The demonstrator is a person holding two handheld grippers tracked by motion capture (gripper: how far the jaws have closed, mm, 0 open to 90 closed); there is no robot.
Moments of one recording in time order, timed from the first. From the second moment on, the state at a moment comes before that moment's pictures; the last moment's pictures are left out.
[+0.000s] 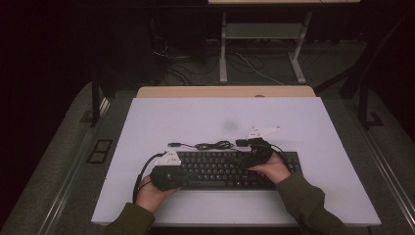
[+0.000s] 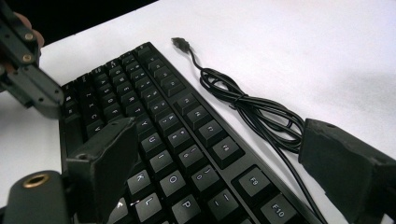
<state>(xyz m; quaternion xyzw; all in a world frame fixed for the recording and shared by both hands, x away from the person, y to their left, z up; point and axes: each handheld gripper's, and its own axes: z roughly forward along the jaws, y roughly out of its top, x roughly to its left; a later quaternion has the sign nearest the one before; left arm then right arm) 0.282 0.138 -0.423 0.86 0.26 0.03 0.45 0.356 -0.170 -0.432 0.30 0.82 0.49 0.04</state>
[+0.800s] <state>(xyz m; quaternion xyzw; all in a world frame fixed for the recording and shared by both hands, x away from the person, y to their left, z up) 0.282 0.125 -0.435 0.88 0.24 0.02 0.42 0.356 -0.169 -0.433 0.30 0.82 0.49 0.04</state>
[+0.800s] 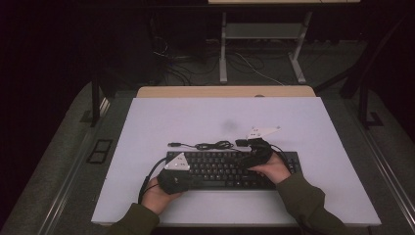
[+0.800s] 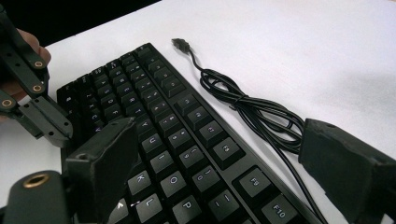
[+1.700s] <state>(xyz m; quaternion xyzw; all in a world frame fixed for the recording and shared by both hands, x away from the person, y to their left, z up) 0.284 0.125 -0.436 0.88 0.24 0.02 0.42 0.356 -0.170 -0.432 0.29 0.82 0.49 0.04</state>
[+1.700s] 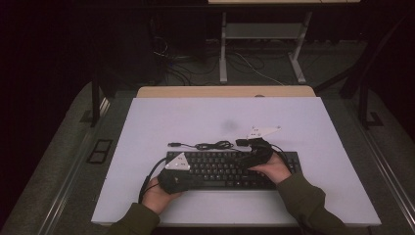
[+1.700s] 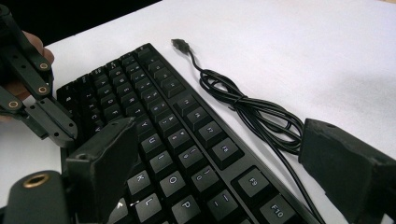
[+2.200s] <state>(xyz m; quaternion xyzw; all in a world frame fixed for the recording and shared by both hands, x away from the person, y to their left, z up) 0.285 0.126 -0.429 0.86 0.26 0.03 0.44 0.348 -0.177 -0.424 0.28 0.83 0.49 0.04</state>
